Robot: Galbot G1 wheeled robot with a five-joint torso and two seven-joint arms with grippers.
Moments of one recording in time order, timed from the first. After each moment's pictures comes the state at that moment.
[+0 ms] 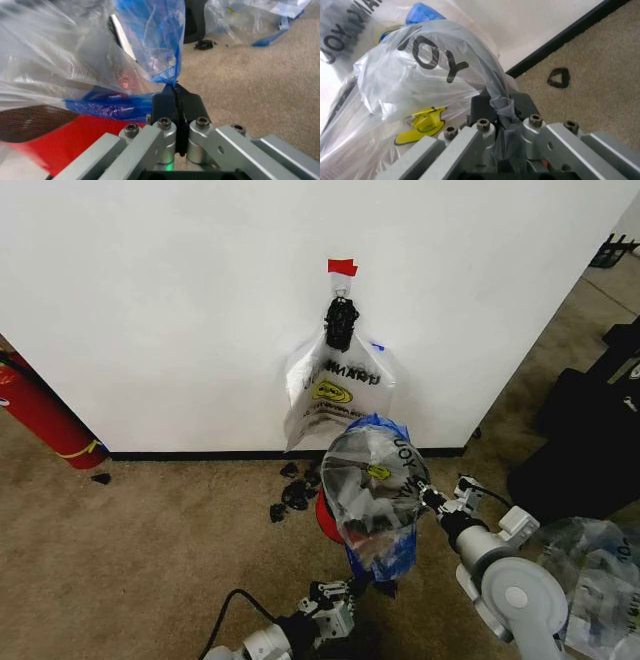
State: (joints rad) left arm 1.32 -0.90 0.26 -2.02 0.33 -0.06 0.02; right arm -1.38 1.38 0.56 2.21 1.08 -0.51 0.39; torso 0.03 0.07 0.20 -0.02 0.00
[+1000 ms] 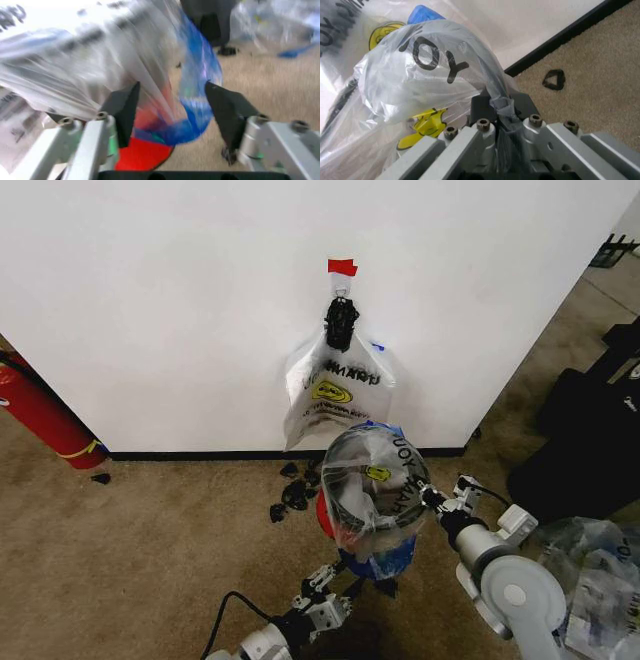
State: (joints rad) left arm 1.38 -0.86 0.18 -2.10 0.25 -0.09 -0.05; right arm -1.38 1.34 0.56 2.16 1.06 -0.49 0.35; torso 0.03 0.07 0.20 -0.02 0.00
